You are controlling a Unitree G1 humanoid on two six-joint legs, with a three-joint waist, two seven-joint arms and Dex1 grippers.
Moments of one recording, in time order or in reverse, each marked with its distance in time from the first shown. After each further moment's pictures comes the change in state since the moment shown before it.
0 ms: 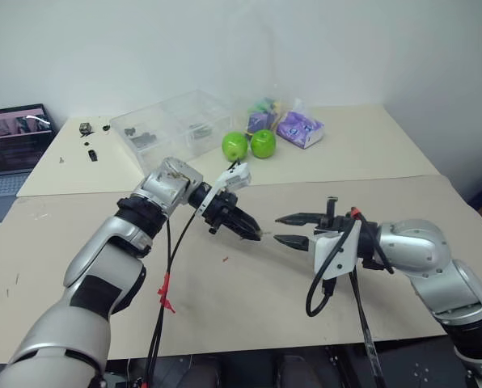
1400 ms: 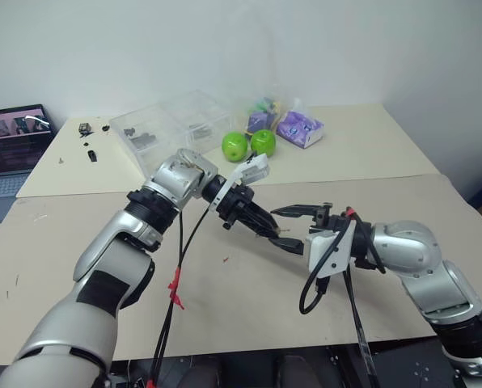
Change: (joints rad) left arm -0.045 -0.052 0.027 -0.092 -0.018 0.125 0.001; right arm -0.005 0.069 0.011 0.016 -0.019 -0.001 -0.005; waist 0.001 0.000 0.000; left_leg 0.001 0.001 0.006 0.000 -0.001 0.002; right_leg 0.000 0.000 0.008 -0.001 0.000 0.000
